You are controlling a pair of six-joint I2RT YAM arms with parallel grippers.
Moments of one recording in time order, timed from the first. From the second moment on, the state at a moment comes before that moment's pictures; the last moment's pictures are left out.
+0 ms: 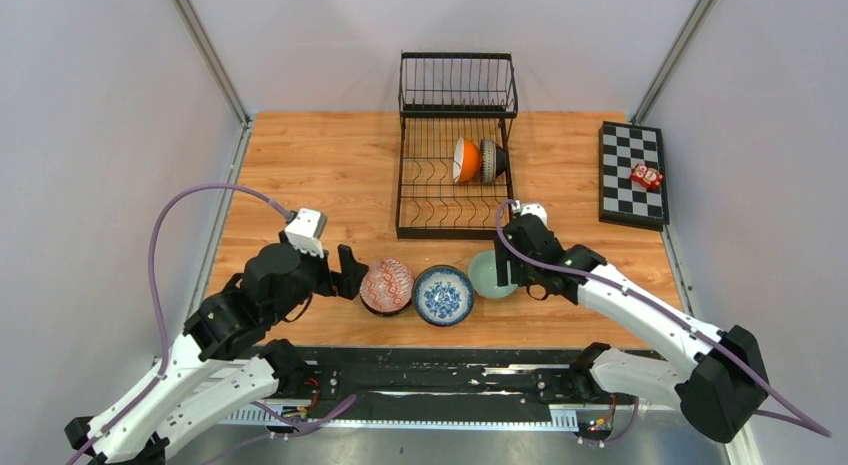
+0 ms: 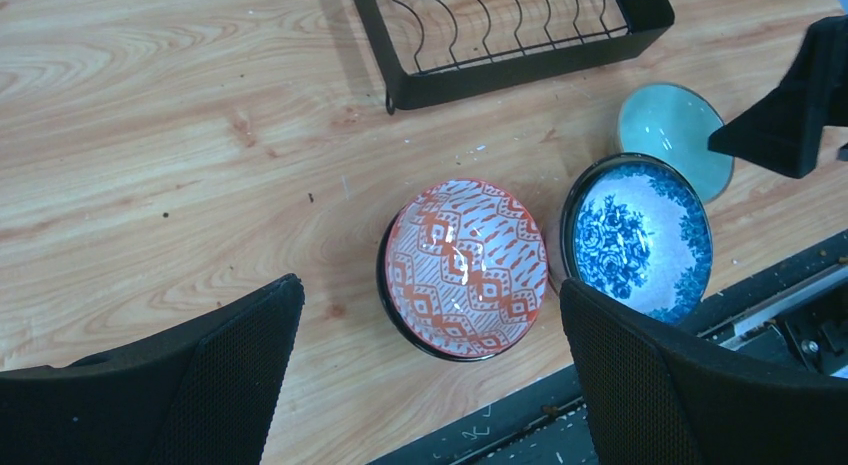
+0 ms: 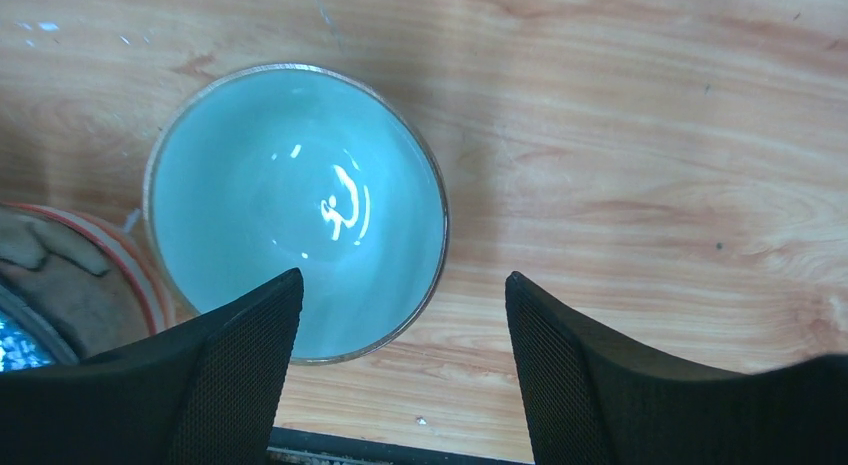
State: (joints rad) left arm -0.78 0.51 0.77 -0.69 -0.29 -0.38; right arm 0.69 1.06 0.75 -0.63 0.30 0.45
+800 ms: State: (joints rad) left arm -0.78 0.57 0.77 -0.65 -0.20 -0.40; right arm 0.59 1.21 0.65 -0.44 0.18 0.51
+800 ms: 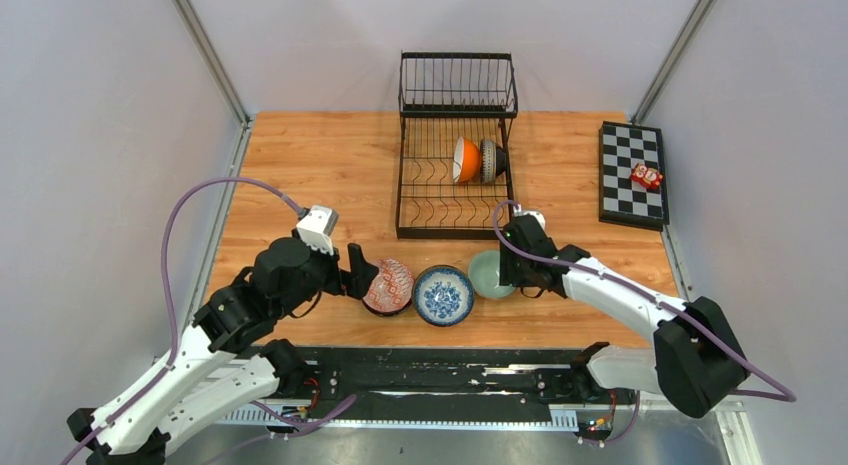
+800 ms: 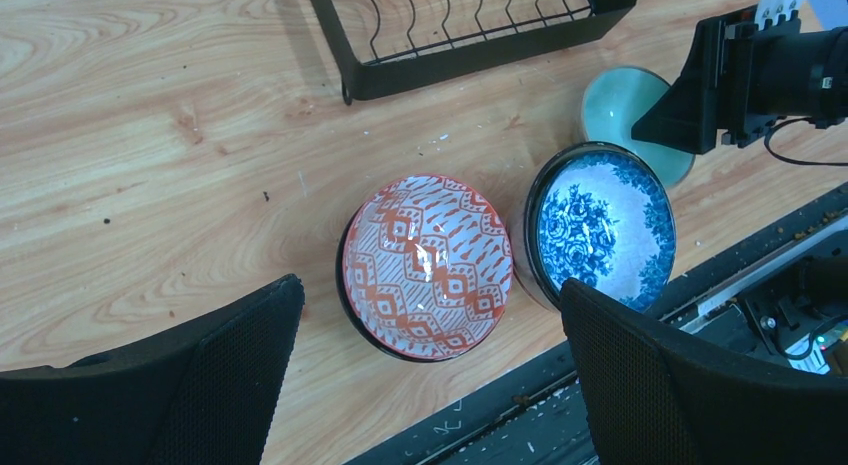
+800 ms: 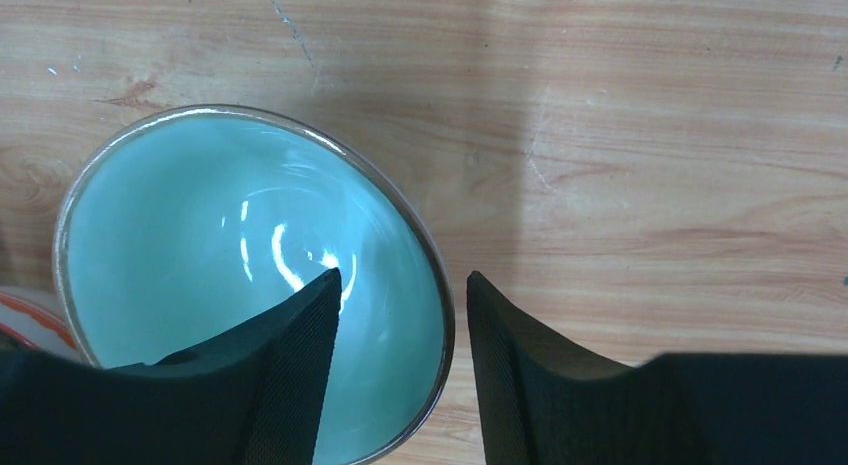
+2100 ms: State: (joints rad) left arm -0.78 0.72 0.88 -0.58 -0.09 -0.39; right arm 0.61 0.92 0.75 -0.61 0.39 0.40
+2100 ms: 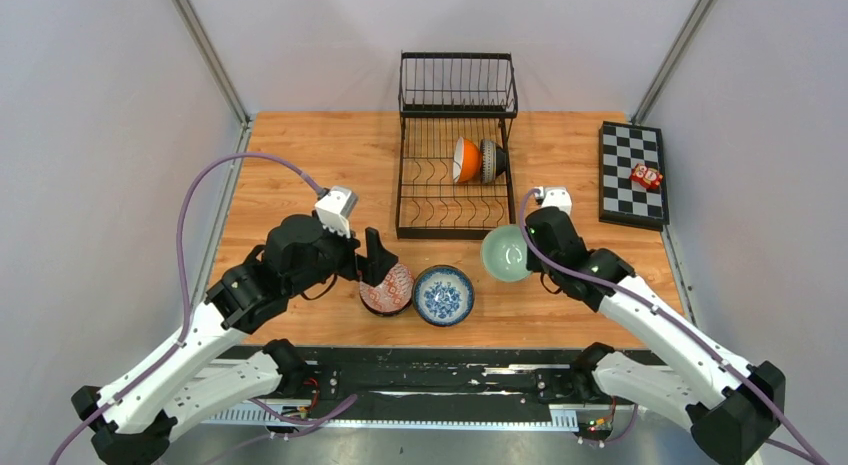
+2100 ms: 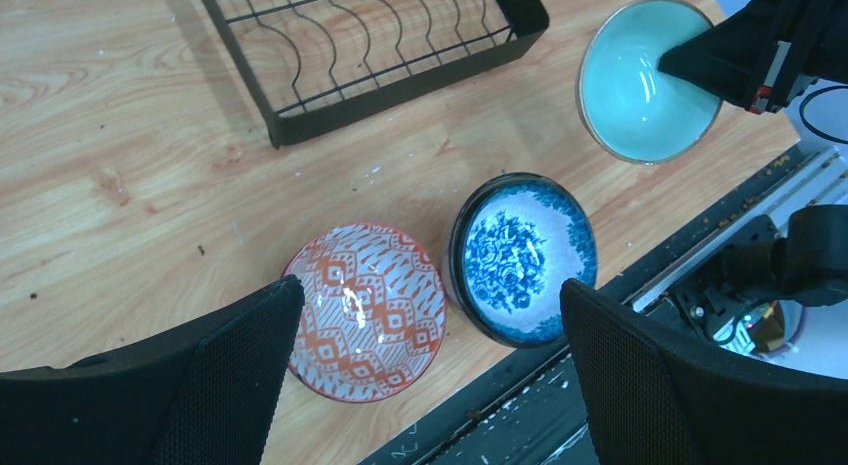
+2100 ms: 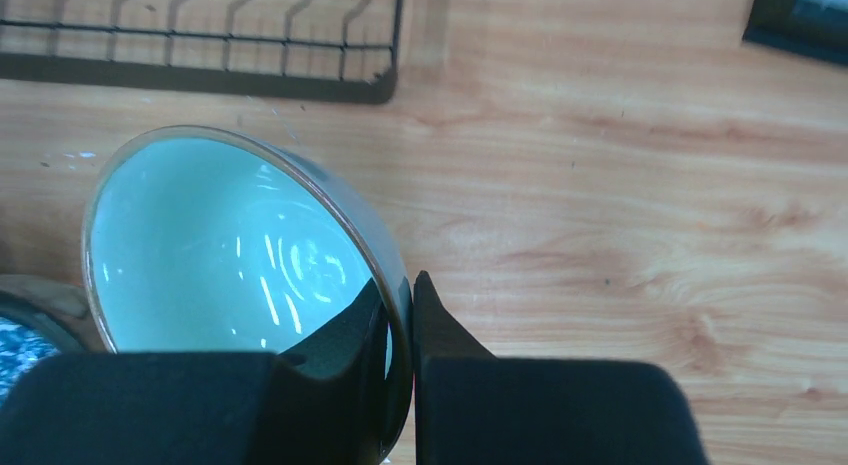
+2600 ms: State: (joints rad) left arm -0.78 0.80 0.93 -0.48 -0.01 -0.42; right arm 0.99 1.11 1.11 -0.67 0.74 0.31
